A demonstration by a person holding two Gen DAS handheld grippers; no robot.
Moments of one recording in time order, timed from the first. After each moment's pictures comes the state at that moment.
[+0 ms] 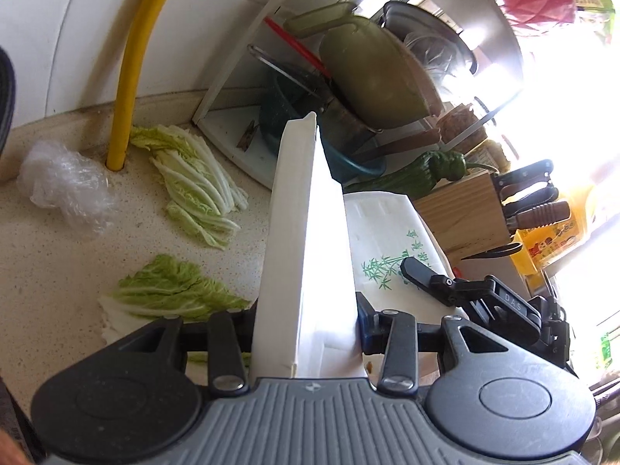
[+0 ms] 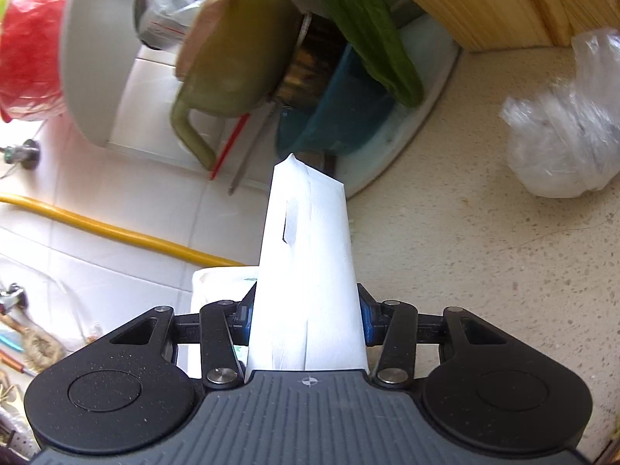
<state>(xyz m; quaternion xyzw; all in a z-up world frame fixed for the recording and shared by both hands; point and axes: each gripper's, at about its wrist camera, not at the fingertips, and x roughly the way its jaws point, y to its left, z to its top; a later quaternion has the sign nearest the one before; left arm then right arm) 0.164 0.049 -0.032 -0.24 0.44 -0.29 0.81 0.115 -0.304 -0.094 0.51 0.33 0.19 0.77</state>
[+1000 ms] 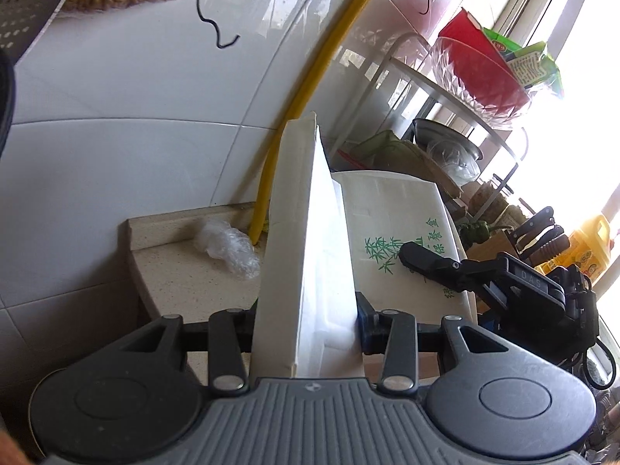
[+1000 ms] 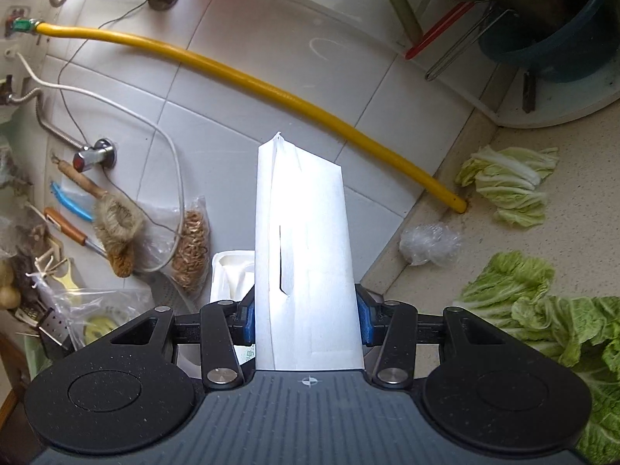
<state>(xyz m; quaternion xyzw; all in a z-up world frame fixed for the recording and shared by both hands) 0.027 0.147 0.027 -0.20 0.32 -0.15 0.91 0.104 -0.176 -0.032 0.42 0.33 0.39 0.75</state>
